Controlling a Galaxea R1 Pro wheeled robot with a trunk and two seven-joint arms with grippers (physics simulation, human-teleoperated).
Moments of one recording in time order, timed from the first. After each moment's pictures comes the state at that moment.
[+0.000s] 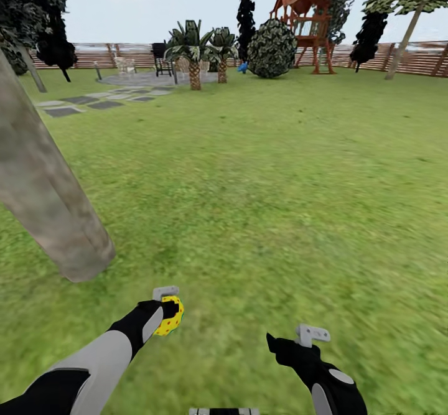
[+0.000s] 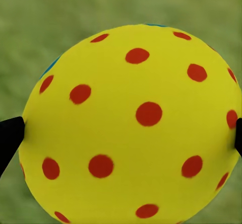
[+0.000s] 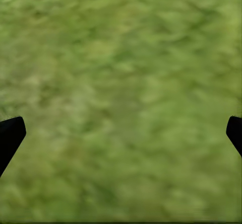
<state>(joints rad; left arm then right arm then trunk) -0.81 -0.06 -0.01 -0.25 0.14 0.29 0.18 -0.02 0.14 0.02 -1.58 -0.17 0.65 -0.09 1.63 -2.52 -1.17</state>
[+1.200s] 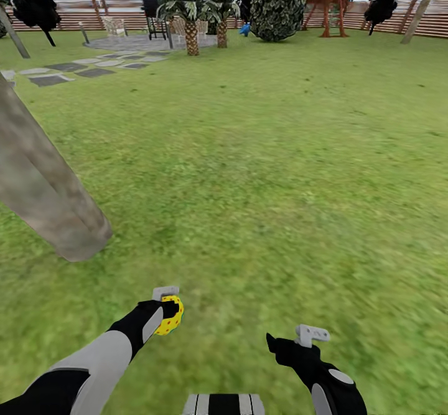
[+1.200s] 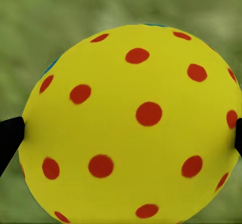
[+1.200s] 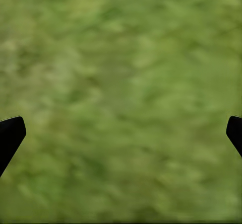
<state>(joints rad) -0.81 -0.06 -0.01 -0.25 0.14 0.29 0.18 -0.02 0.14 0.02 -1.58 -0.16 0.65 -0.09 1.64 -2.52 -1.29</state>
